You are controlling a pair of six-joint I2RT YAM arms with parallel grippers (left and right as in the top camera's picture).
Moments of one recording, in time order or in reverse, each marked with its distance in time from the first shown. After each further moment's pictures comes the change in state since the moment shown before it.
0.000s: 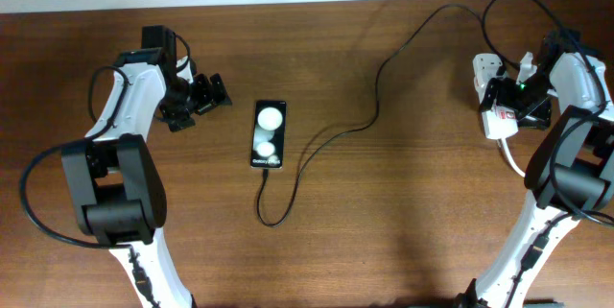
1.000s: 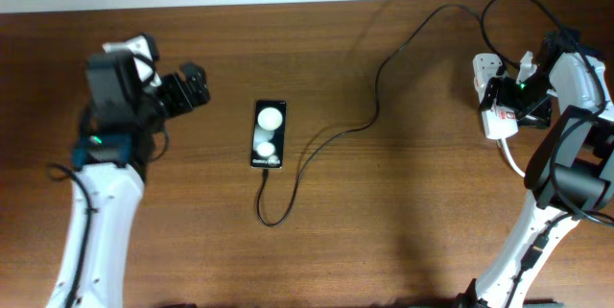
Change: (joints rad) left arm 0.000 -0.757 -0.558 0.580 -0.108 0.024; right arm 0.000 0.000 -0.003 0.016 0.004 -0.003
